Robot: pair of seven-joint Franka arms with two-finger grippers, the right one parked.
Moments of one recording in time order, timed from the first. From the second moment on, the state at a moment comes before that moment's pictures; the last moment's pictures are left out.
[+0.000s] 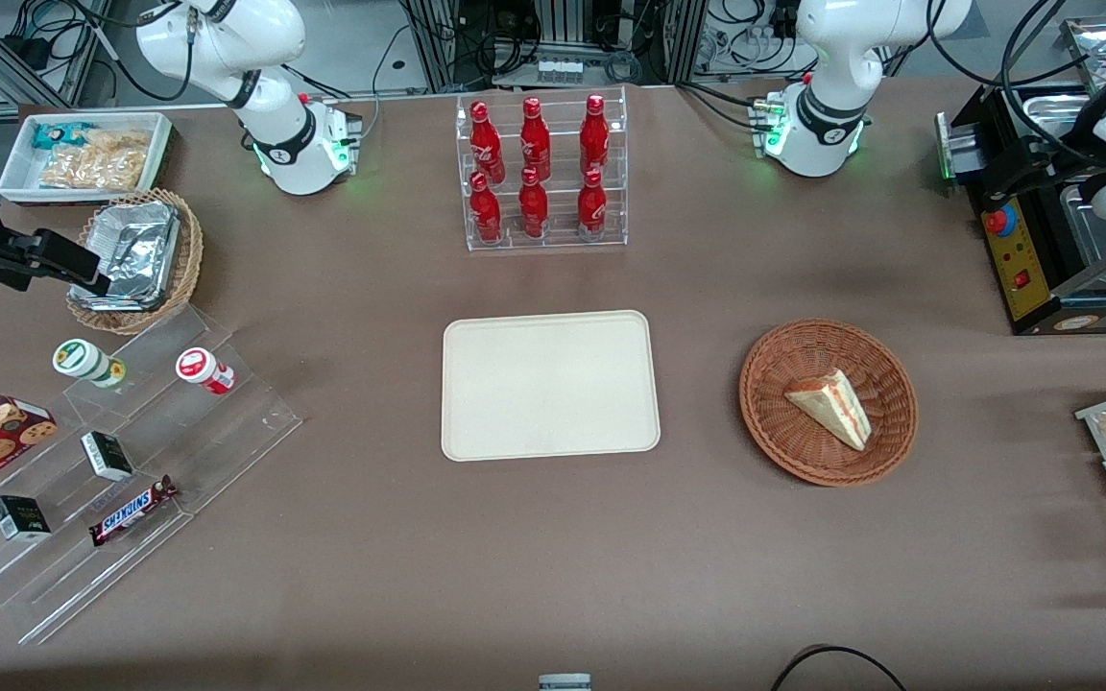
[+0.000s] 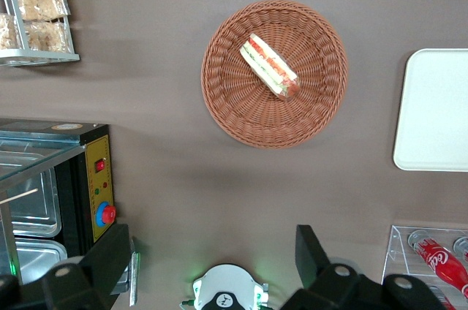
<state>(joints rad) 0.05 -0.10 -0.12 -1.54 0.05 1.34 -0.12</state>
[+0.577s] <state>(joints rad) 0.05 0.00 -0.12 -1.58 0.04 1.40 -0.12</state>
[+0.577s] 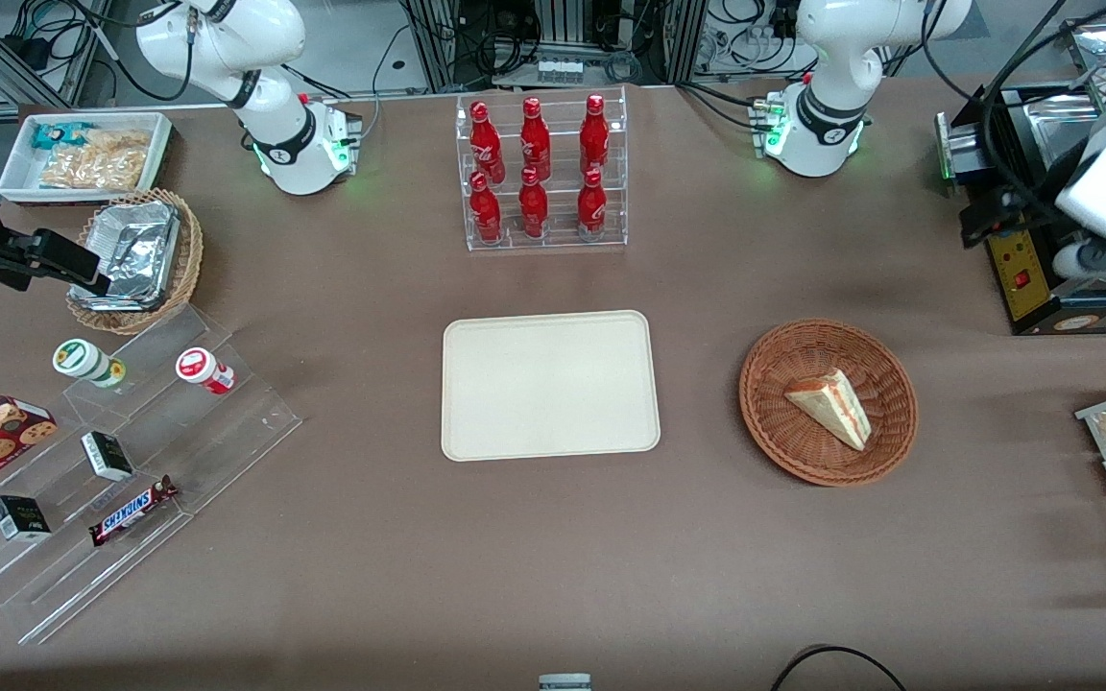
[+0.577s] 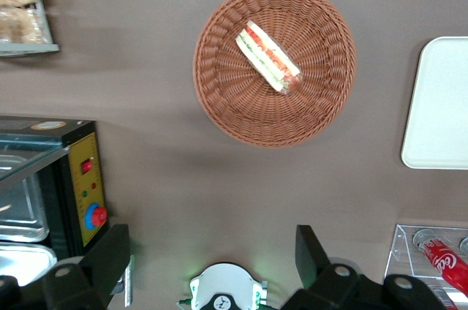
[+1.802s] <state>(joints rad) -0.04 0.15 -0.15 -2.25 0.03 2.46 -0.86</state>
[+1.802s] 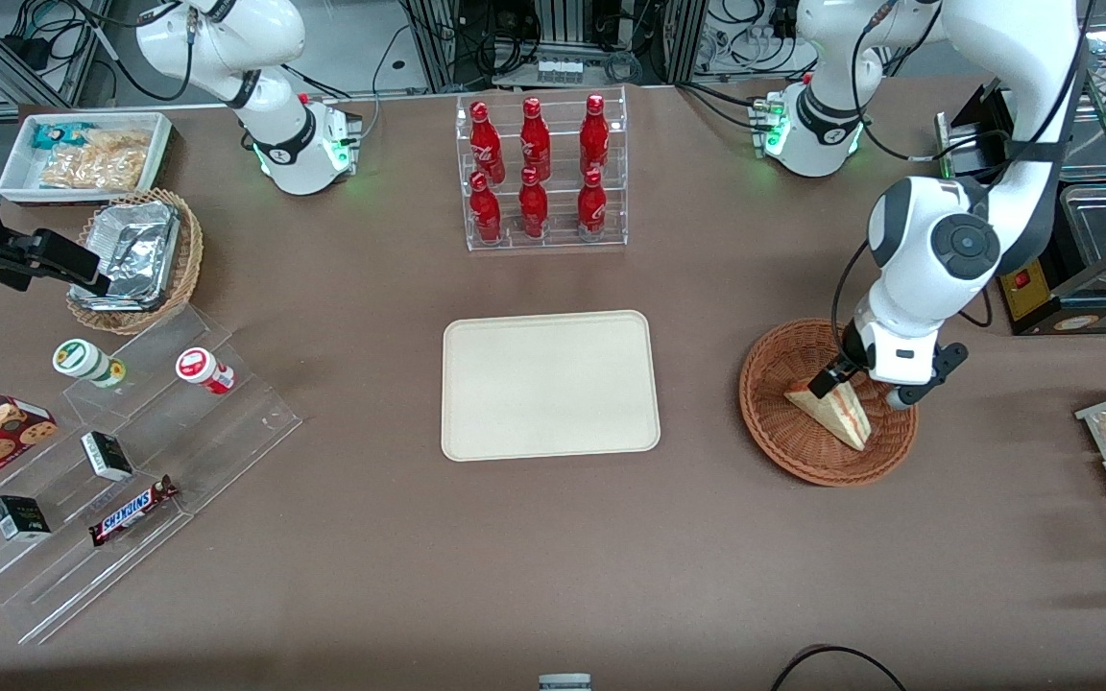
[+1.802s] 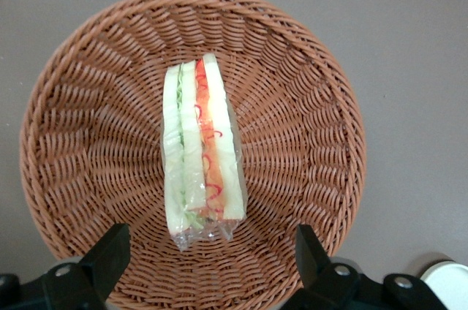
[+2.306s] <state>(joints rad) -0.03 0.25 -0.13 -2.25 0.03 2.55 -0.87</state>
